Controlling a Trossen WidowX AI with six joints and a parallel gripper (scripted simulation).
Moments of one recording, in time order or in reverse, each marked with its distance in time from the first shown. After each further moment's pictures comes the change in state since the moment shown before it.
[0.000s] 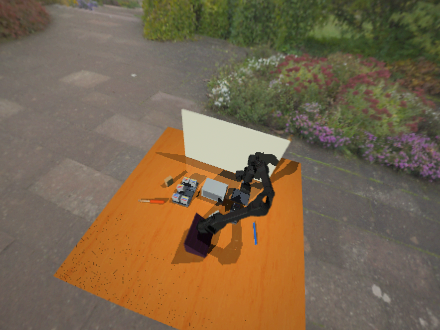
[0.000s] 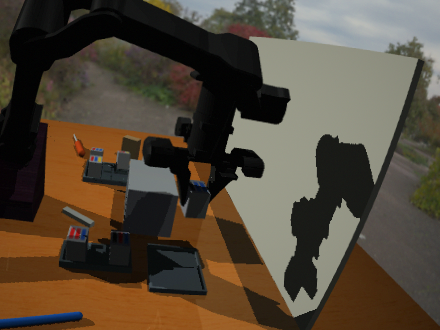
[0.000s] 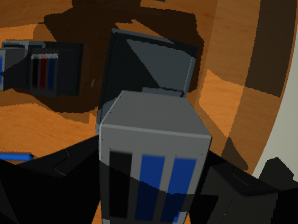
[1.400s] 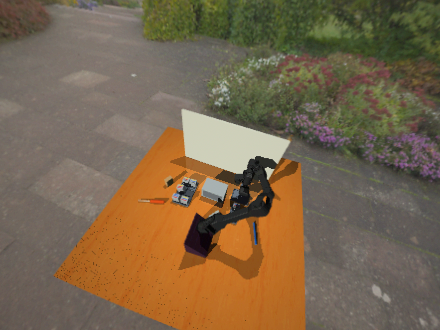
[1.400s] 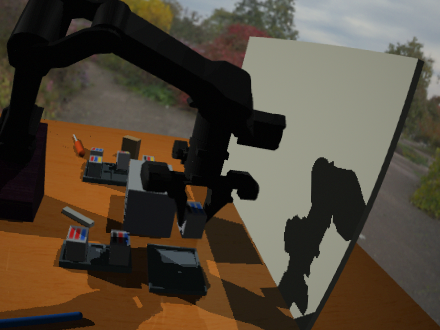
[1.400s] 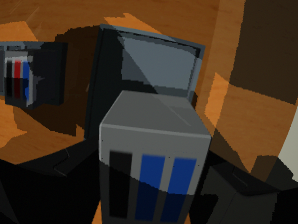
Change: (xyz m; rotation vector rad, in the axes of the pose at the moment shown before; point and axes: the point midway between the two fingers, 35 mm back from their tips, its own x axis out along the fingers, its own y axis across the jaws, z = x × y) arm 0.039 -0.003 -0.001 0.001 0.003 -0.001
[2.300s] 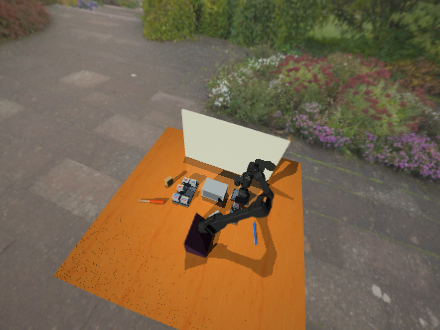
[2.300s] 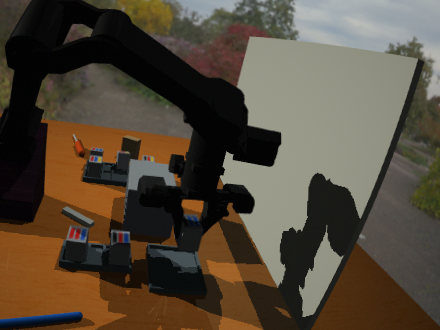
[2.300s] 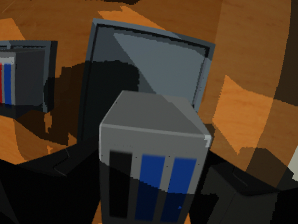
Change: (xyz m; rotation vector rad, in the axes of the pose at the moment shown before) arm 0.025 0.001 -0.001 0.000 0.005 0.000
